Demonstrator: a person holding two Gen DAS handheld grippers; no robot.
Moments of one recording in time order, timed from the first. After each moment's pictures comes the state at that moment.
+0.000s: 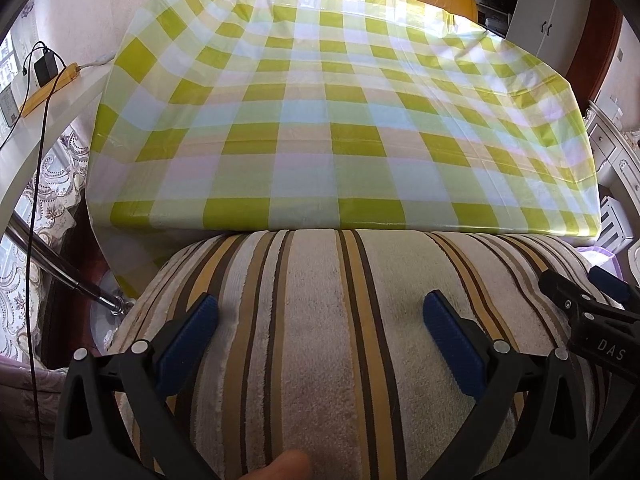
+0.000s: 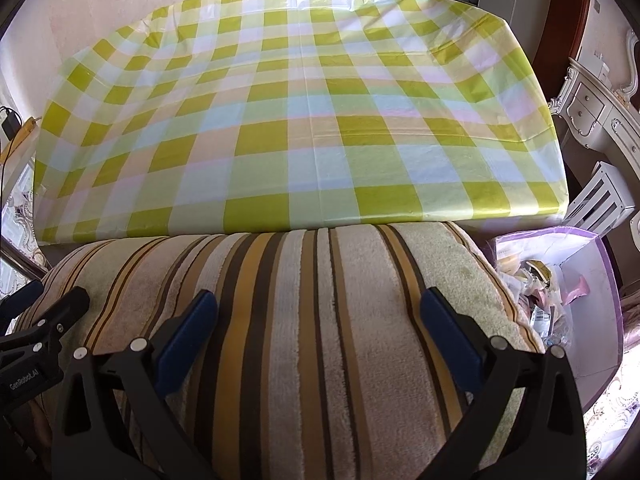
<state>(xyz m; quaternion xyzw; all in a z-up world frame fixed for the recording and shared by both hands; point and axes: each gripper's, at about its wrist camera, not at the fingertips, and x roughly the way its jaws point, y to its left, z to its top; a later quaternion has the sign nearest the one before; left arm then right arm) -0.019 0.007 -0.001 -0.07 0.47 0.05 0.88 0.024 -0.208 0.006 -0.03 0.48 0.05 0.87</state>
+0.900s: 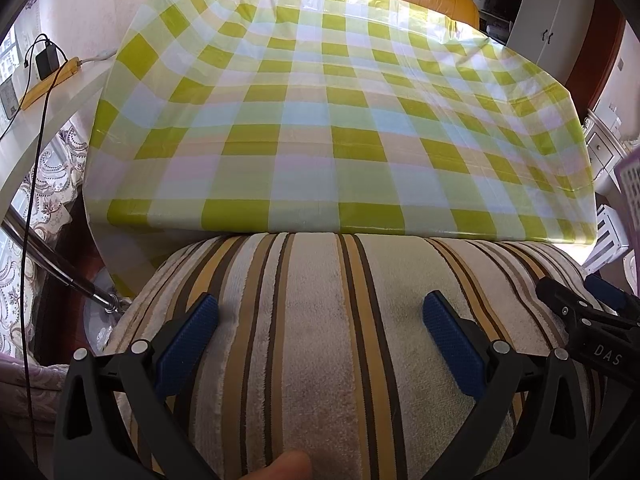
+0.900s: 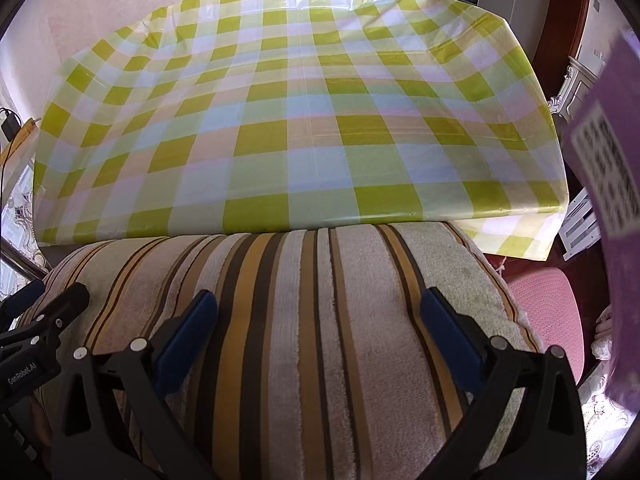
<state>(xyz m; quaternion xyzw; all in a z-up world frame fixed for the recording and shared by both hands) -0.018 0.010 0.000 -0.09 0.47 0.05 0.88 0.025 -0.206 0.005 -0.03 0.48 0.05 0.87</state>
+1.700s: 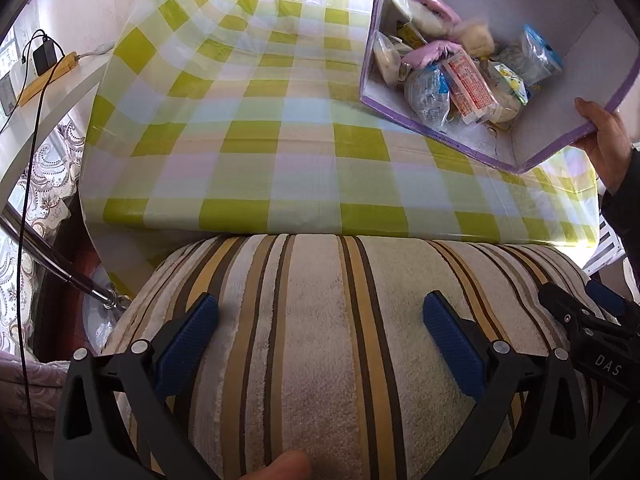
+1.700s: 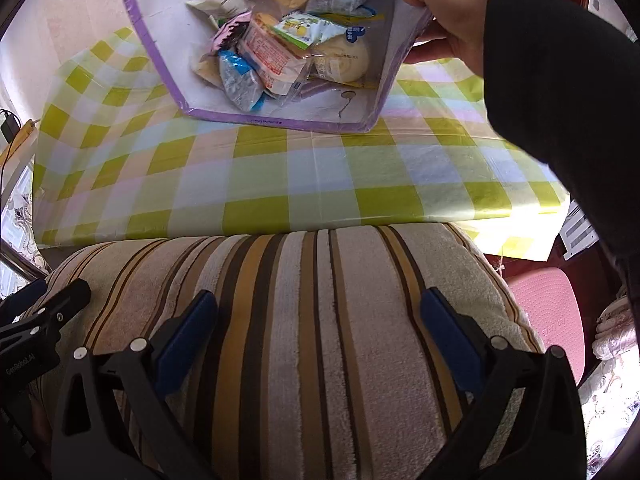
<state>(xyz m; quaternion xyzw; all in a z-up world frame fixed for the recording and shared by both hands) -0.012 0.012 -0.004 -0.09 0.48 0.05 0.87 0.027 -0.207 0.005 -0.02 0.48 0.05 0.87</state>
